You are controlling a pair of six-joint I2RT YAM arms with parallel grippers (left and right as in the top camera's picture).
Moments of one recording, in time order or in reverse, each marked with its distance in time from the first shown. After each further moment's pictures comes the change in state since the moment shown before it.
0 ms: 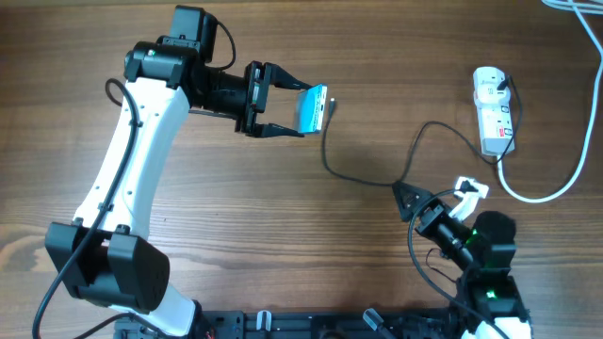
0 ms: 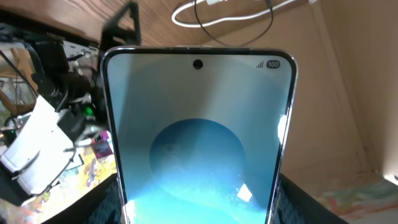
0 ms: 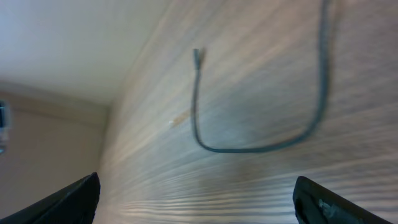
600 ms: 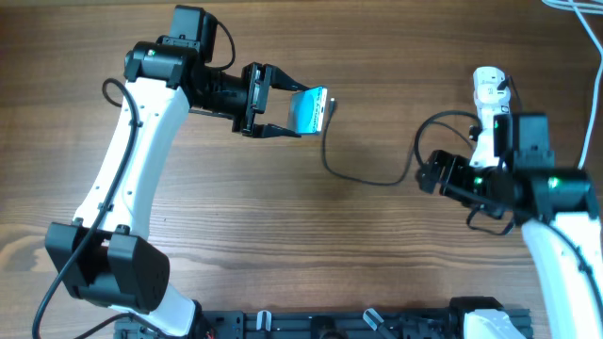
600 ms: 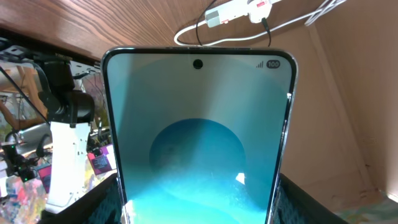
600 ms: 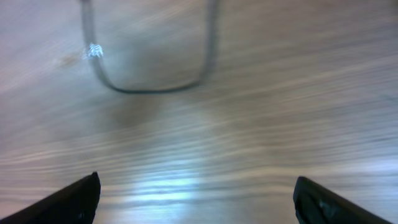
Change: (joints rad) left arm 0.000 0.000 0.000 0.002 -0.079 -0.005; right arm 0.000 0.620 1.022 -1.222 0.322 -0.493
